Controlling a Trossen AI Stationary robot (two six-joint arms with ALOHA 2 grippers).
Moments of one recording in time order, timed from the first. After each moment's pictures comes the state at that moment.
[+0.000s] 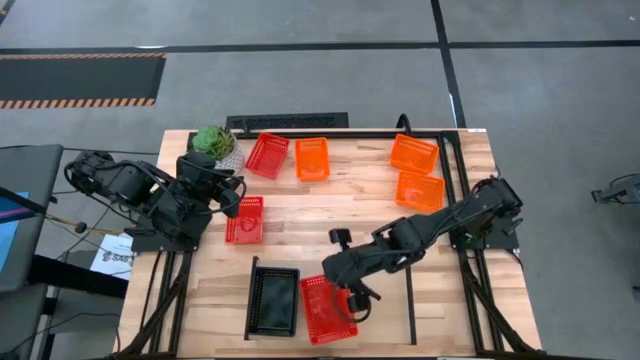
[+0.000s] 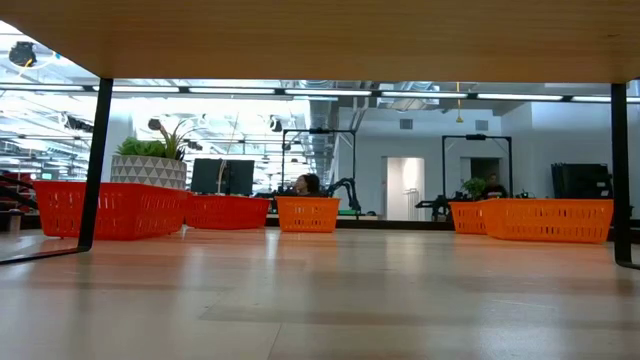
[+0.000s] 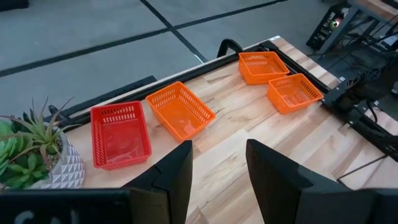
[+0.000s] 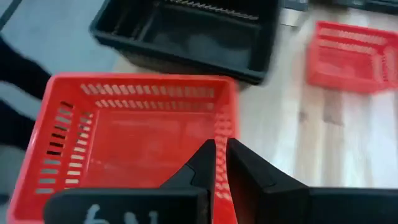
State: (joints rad) left arm -0.46 1.22 1.65 -1.51 -0.92 -1.24; right arm 0.43 1.81 1.80 -0.81 0.11 0.14
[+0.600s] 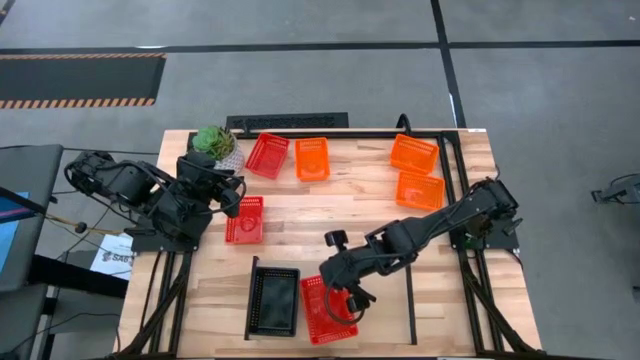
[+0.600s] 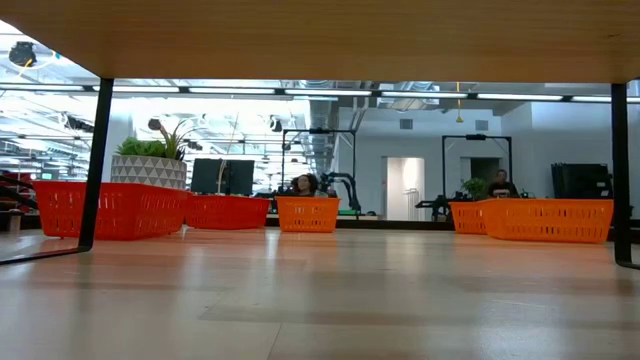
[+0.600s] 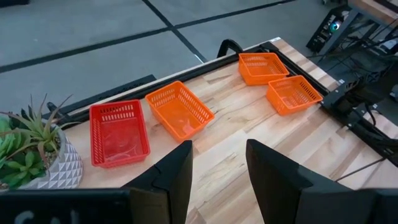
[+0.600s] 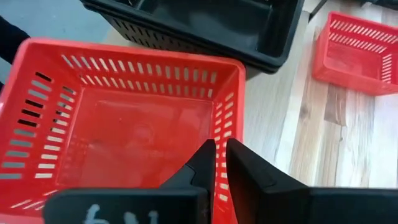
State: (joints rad) left arm -0.46 1.22 1.65 -1.51 -0.92 -1.26; right arm 0.42 1.84 1.80 -0.83 0.10 0.07
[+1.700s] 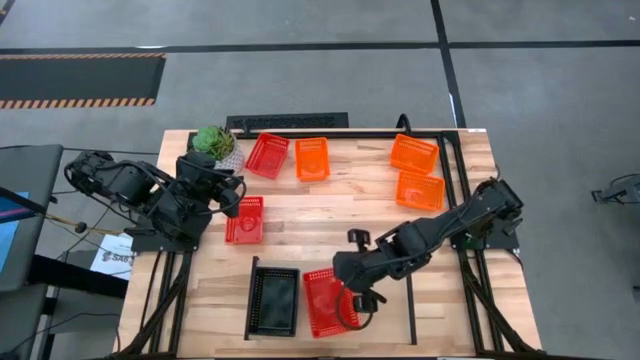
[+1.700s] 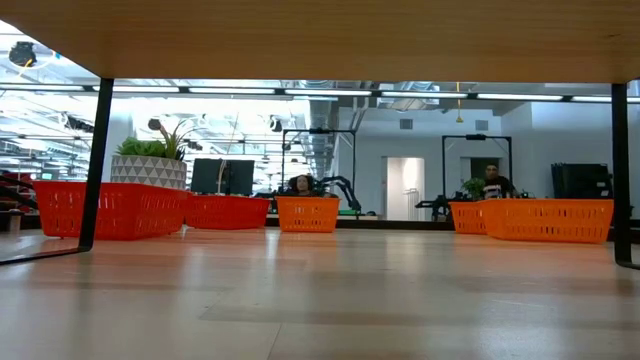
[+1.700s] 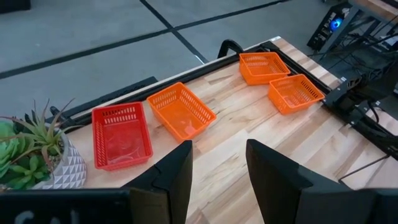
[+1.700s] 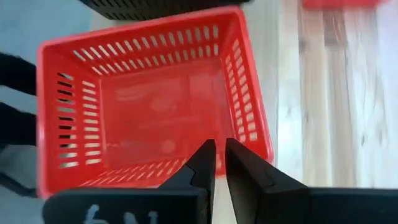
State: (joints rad) left arm -0.46 1.22 1.65 -1.51 -0.93 -1.24; right arm 0.47 1.81 1.85 -1.05 0.14 0.43
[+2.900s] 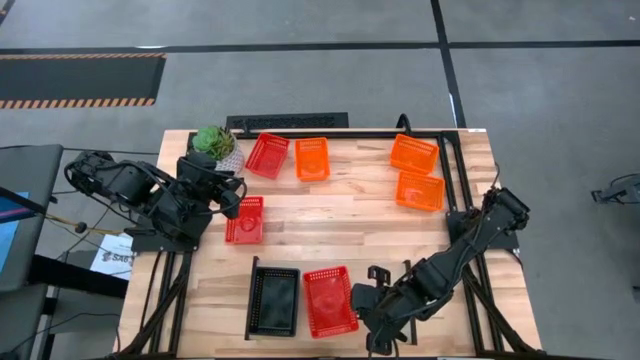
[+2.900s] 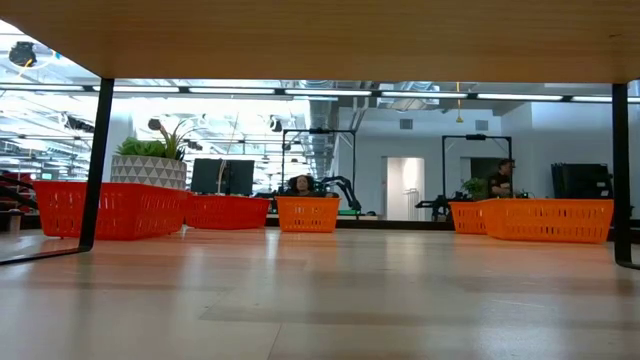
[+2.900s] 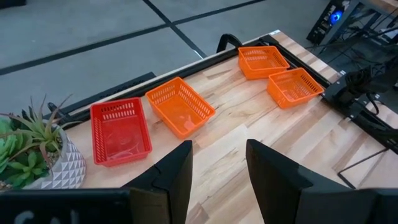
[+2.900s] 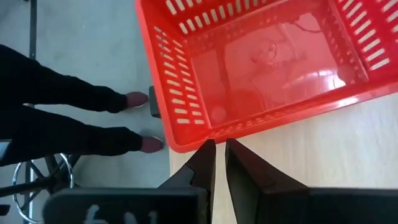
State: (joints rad) left arm -0.46 1.22 1.65 -1.51 -0.90 -1.23; right arm 0.66 1.82 1.78 -0.94 0.16 0.81
